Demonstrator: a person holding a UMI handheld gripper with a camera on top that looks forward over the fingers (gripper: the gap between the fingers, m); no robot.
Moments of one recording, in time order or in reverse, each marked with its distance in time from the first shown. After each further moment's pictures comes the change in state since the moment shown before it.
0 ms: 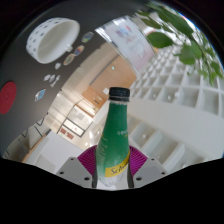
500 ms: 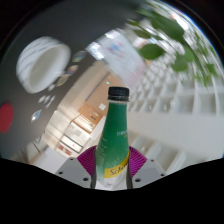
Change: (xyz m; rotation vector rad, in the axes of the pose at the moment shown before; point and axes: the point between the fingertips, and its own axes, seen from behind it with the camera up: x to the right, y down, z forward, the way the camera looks) arm 0.012 -0.058 0.003 0.174 0.038 0.053
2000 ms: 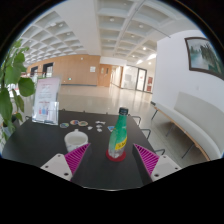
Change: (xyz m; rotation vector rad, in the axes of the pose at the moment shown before) arm -0.104 -0.023 -0.203 -0.608 -0.538 2.024
